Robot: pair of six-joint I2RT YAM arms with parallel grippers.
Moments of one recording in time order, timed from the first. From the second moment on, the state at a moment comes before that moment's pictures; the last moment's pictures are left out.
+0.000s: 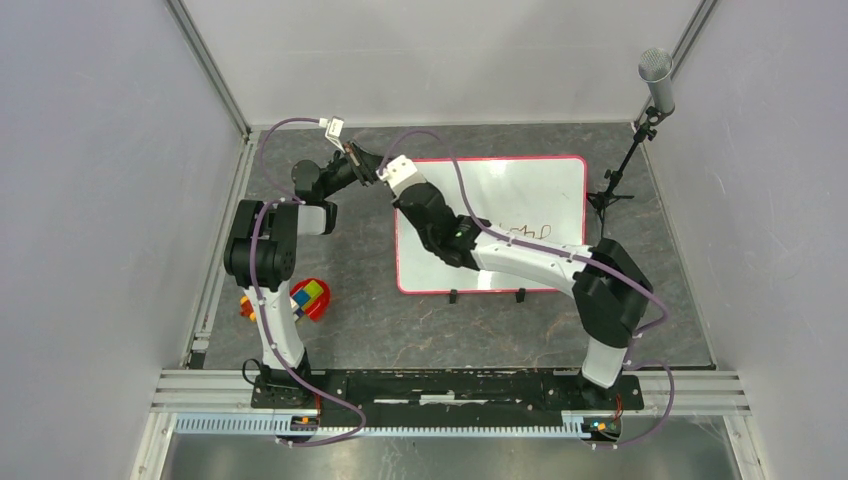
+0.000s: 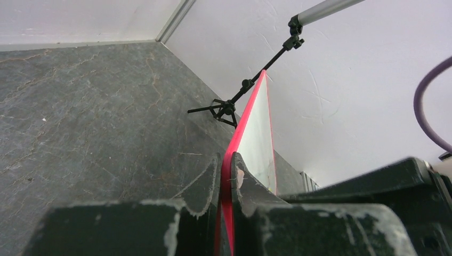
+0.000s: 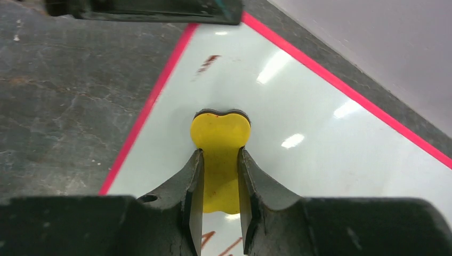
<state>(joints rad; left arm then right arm) -0.12 2.03 1.06 1.39 0.95 -1.05 0.96 1.82 1.36 0.03 0.62 -0.14</state>
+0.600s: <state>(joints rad) -0.12 2.03 1.06 1.38 0.94 -1.03 0.92 1.91 1.58 -0.08 0.64 -0.15</state>
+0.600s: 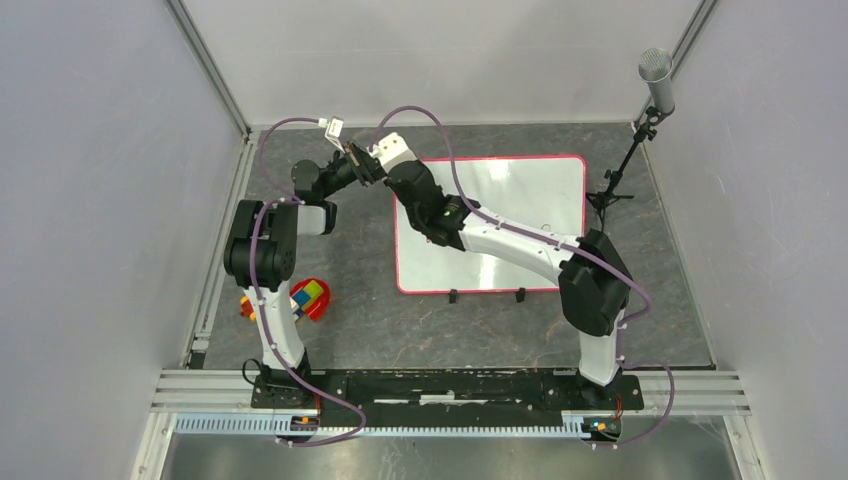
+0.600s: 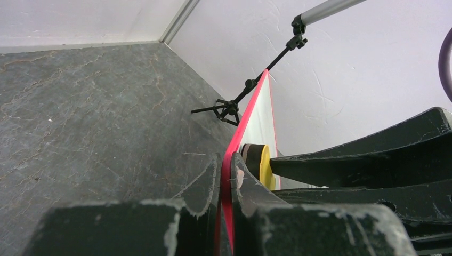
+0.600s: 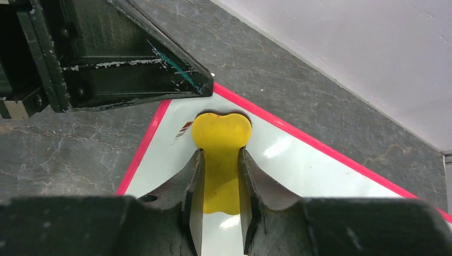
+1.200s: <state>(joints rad) -0.12 2.03 1.06 1.38 0.94 -1.01 0.91 1.82 1.41 -0.01 0.64 -0.15</state>
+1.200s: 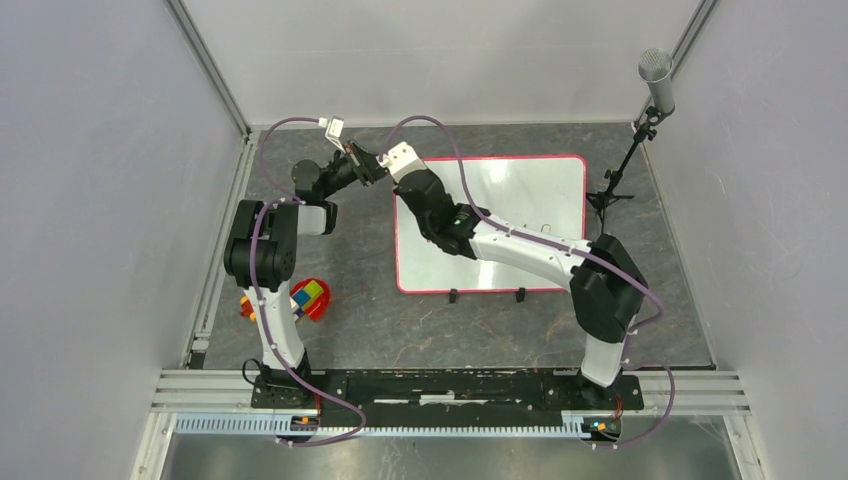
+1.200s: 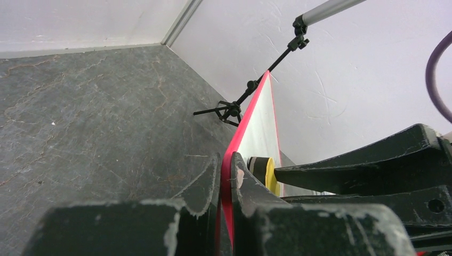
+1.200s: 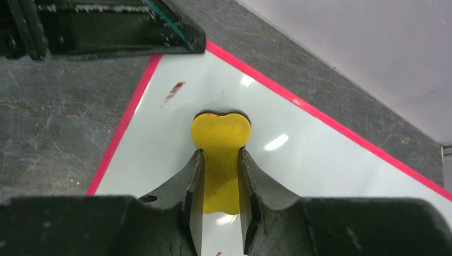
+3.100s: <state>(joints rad) -0.12 2.01 1.06 1.30 0.92 -0.94 0.92 1.60 0.97 0.18 0.68 -0.11</state>
